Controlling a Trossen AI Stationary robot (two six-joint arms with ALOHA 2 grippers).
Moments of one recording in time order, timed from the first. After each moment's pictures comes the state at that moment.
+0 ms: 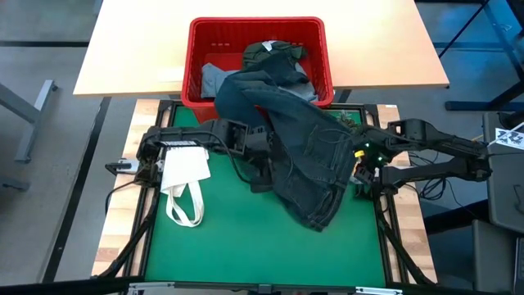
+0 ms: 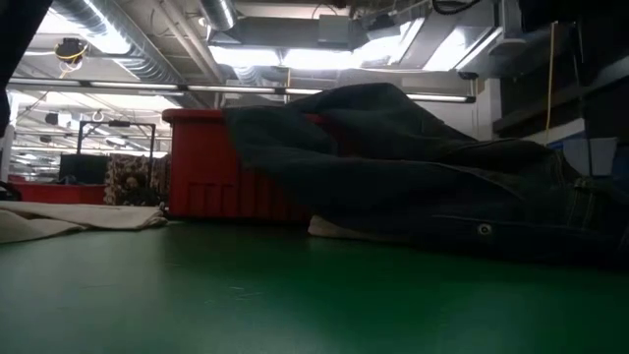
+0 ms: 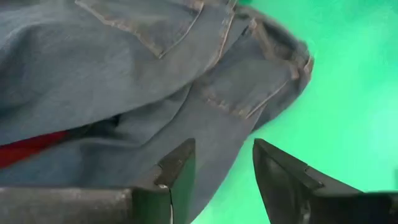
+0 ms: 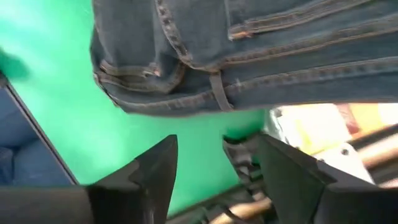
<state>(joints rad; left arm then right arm) -0.07 1.97 2.29 -1.32 -0.17 -0.11 -0.44 0.92 1.12 -1.48 -0.17 0.48</state>
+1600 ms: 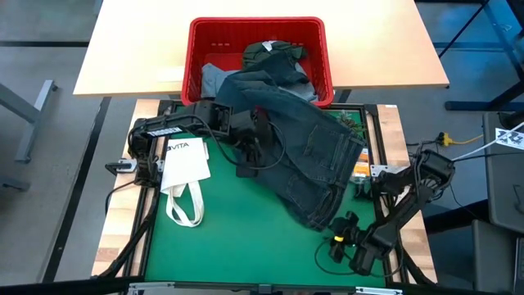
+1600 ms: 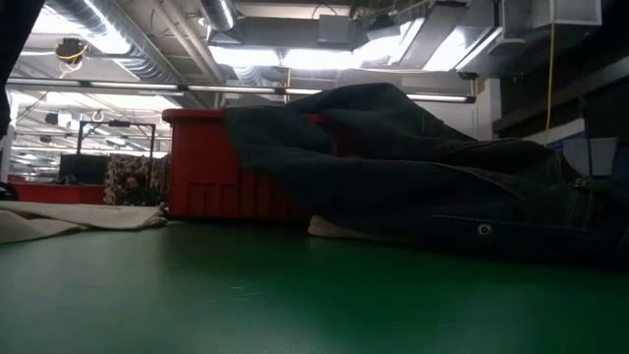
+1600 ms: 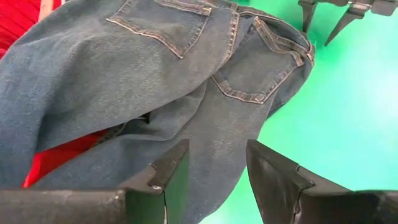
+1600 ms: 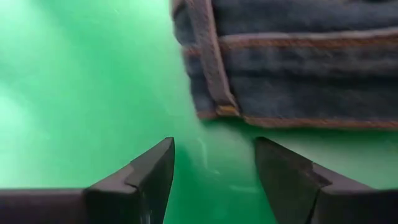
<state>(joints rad) 0.00 1.88 2.29 -1.38 -0.14 0.06 0.71 1.65 0.72 -0.43 0.63 1.57</state>
